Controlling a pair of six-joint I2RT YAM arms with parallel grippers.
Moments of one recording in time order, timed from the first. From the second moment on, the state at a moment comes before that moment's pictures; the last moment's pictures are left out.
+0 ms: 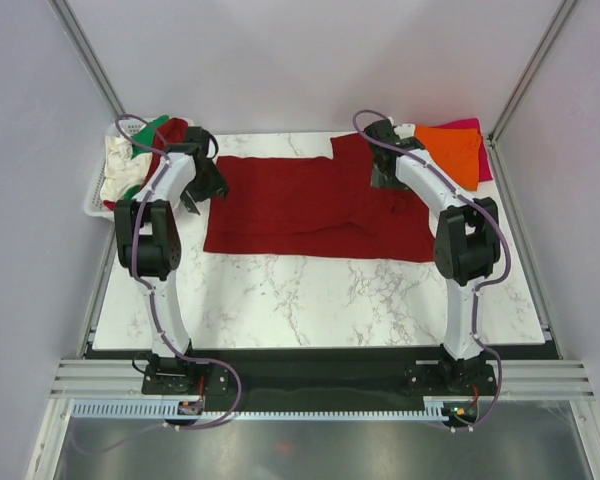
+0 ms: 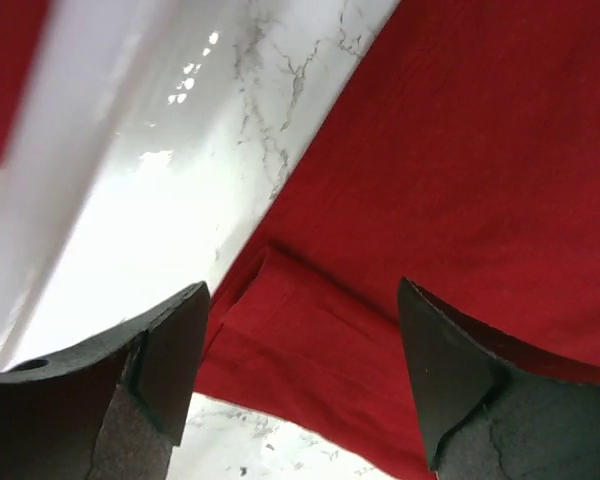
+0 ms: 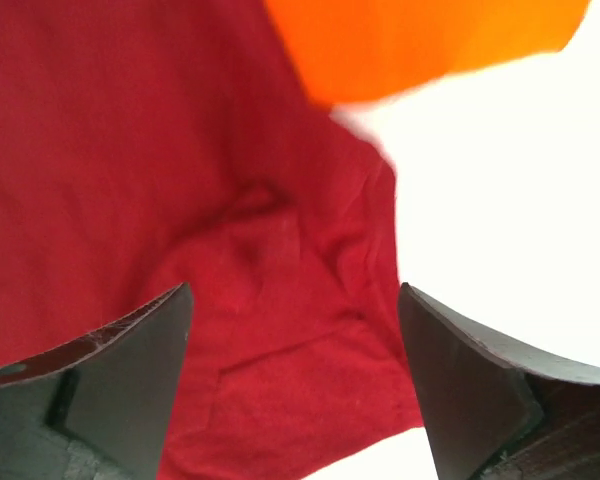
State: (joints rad) left arm -0.05 2.11 1.78 -0.89 -0.18 -0.62; right arm 0.32 2.09 1.83 -0.85 0.59 0.44
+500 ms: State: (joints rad) left arm -0.14 1.65 1.28 -0.74 -0.20 -0.65; right arm 0.33 1.70 1.35 -0.64 0.18 0.49
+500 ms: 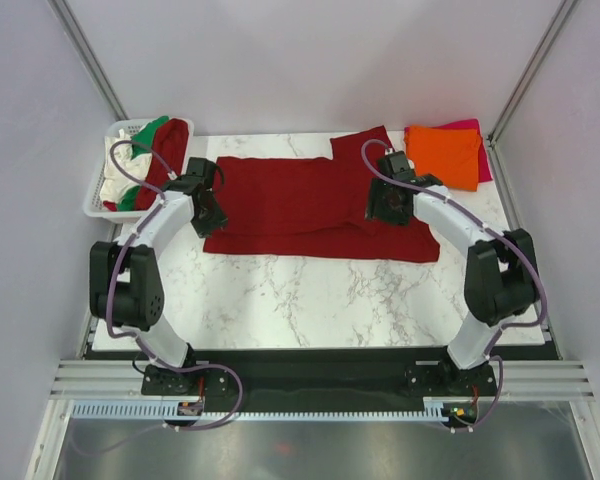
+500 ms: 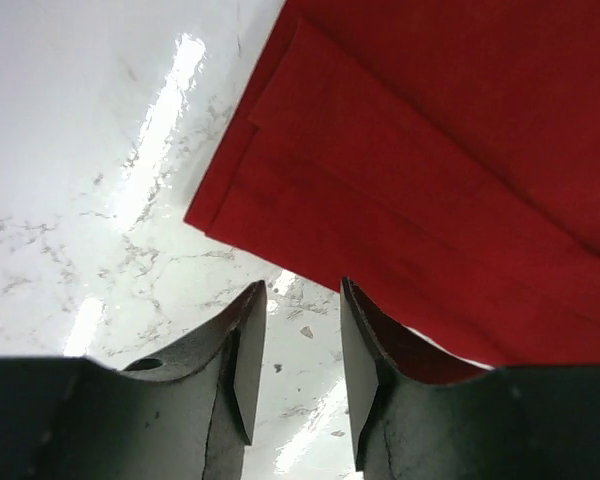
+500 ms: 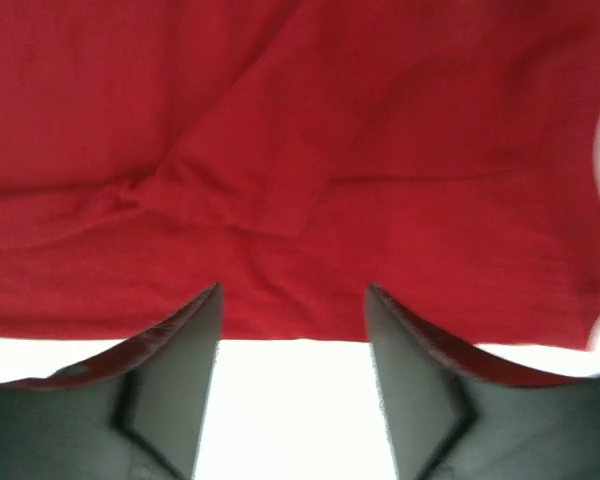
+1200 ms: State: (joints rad) left arm -0.22 1.71 1.20 -0.63 -0.18 -0.66; right arm 0.43 2.18 1.72 -0.59 0.04 0.45
